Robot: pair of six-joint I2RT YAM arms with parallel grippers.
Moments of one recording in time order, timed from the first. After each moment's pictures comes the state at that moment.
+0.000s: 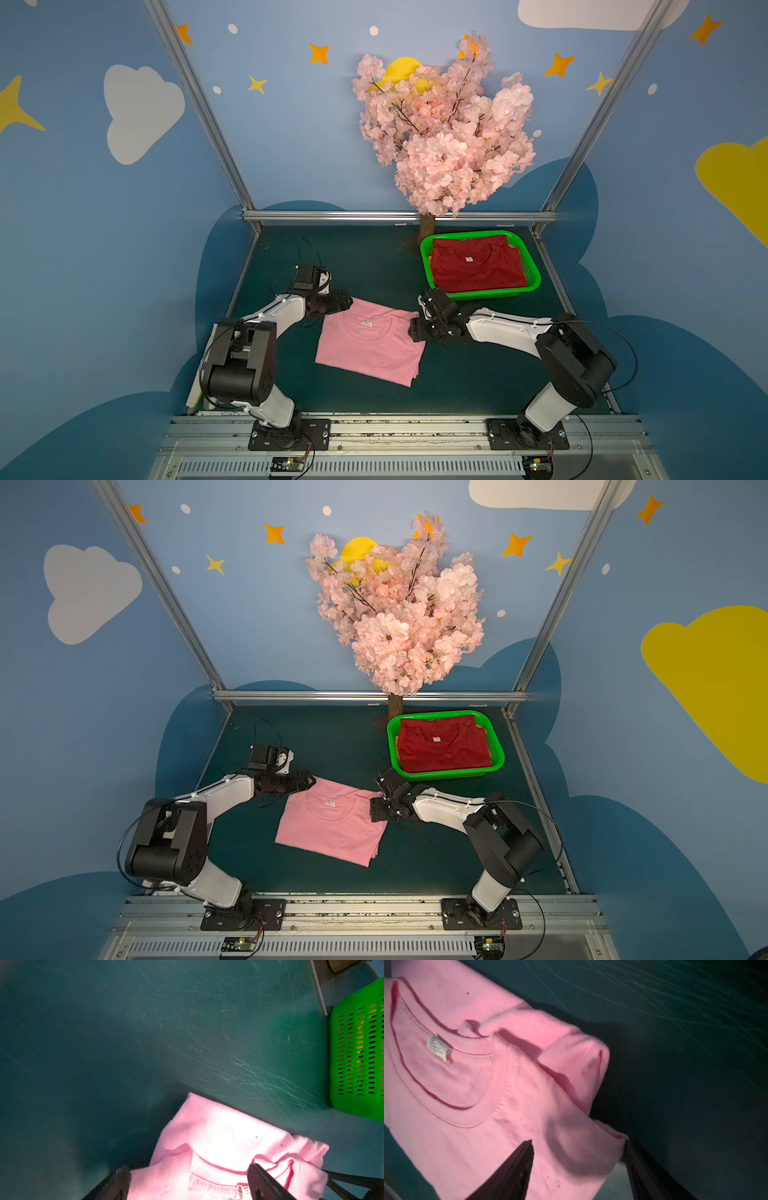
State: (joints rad) left arm -0.09 1.61 0.85 -0.29 0.34 -0.33; right arm 0.80 1.67 0.89 -0.29 -0.09 0.57
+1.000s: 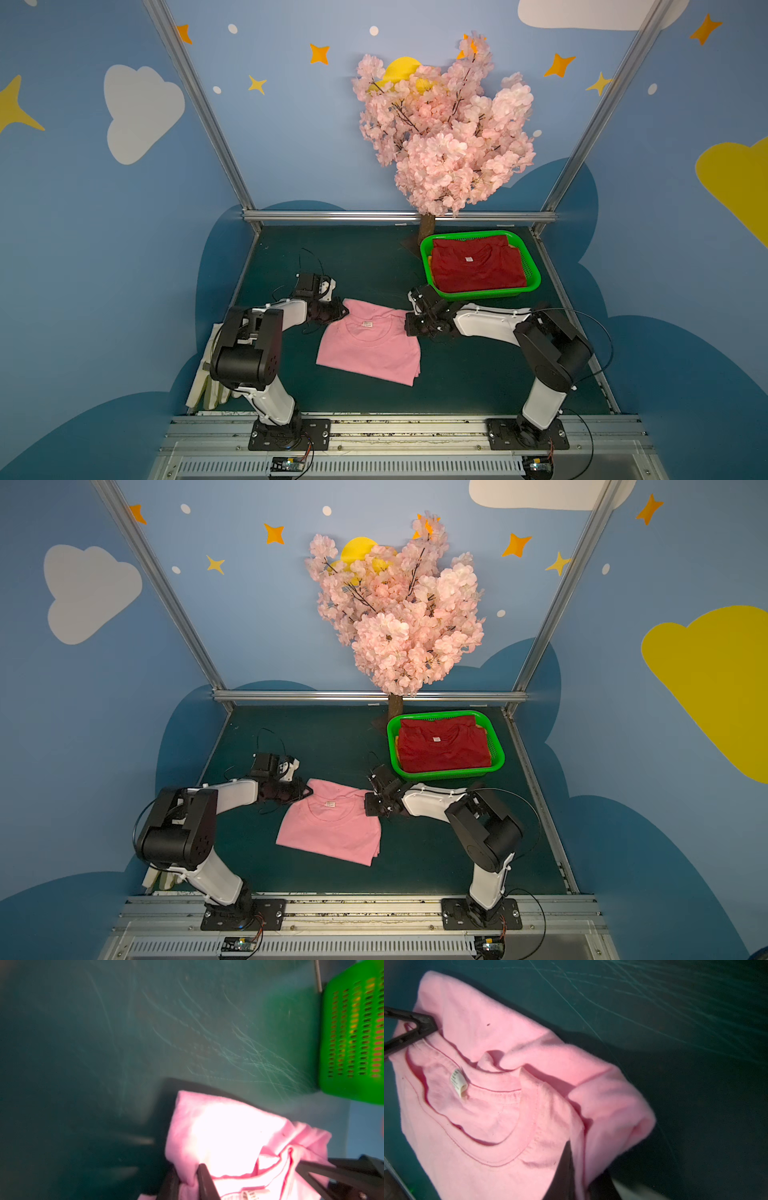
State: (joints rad) left arm -0.07 1.68 0.75 -0.15 0.52 -0.35; right arm 0.80 1.79 0.98 -0.20 -0.14 0.61
